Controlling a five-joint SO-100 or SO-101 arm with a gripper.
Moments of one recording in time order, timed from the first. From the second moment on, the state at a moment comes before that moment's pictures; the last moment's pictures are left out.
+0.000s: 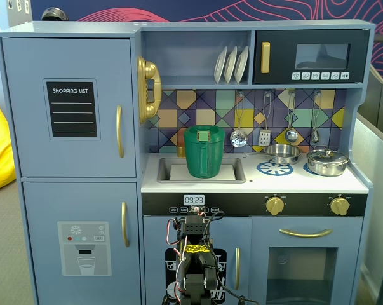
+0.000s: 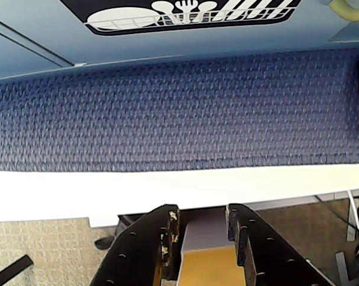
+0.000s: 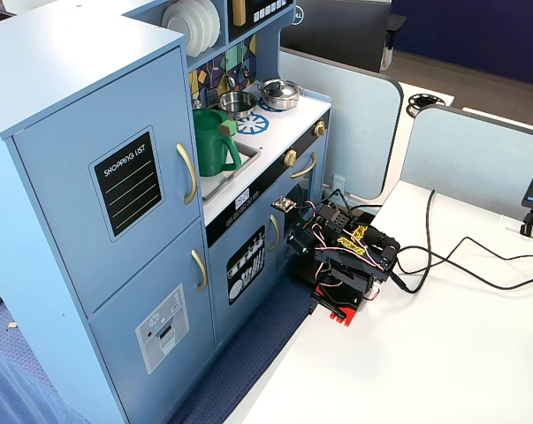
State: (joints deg) arm -1.4 182.5 171.6 77.6 -89.1
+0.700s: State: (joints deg) arm -2.5 182.5 170.8 77.7 -90.3
